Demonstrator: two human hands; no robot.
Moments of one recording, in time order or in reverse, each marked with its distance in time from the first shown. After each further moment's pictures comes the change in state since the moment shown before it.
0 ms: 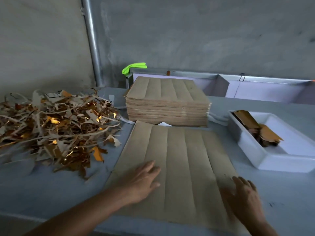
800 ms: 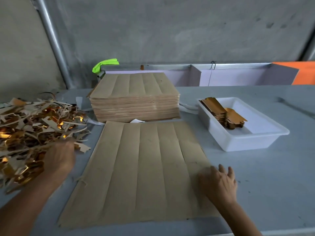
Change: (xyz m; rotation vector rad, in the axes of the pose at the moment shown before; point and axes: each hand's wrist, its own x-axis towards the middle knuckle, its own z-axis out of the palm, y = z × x) left_hand 0.014 -0.079 -0.072 0.309 0.503 -0.599; right_hand 0.015 0.028 0.011 -0.056 -0.031 0.146
